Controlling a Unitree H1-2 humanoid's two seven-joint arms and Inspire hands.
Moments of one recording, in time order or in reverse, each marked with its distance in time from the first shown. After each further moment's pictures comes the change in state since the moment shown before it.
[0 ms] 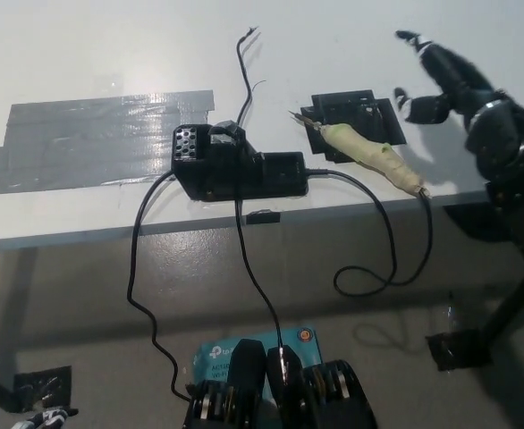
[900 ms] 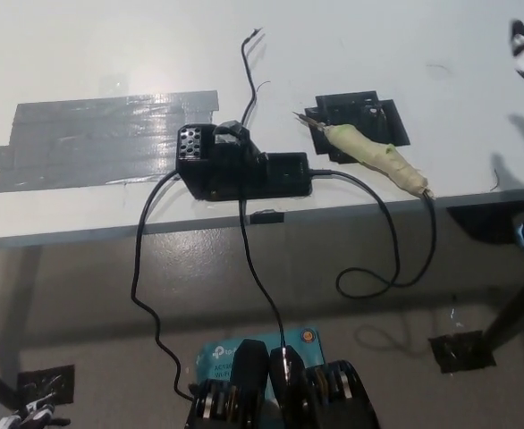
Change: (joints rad) left_arm -0.004 -0.013 0.082 0.004 -0.056 0.018 0.008; right_arm 0.185 -0.139 -0.321 -0.445 0.252 -0.016 -0.057
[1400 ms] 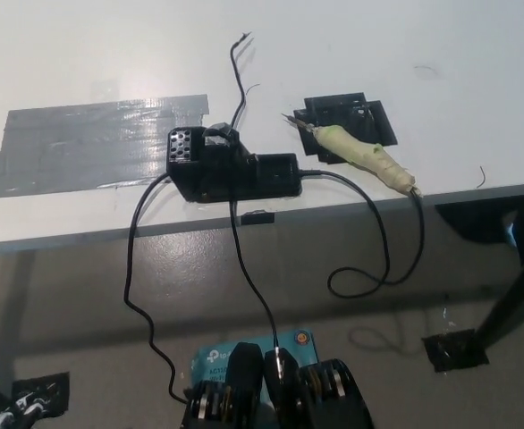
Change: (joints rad) left_arm -0.006 -0.018 0.054 -0.004 -0.021 0.007 0.000; right_arm 0.582 0.024 -0.353 -0.214 0.243 -0.158 -0.001
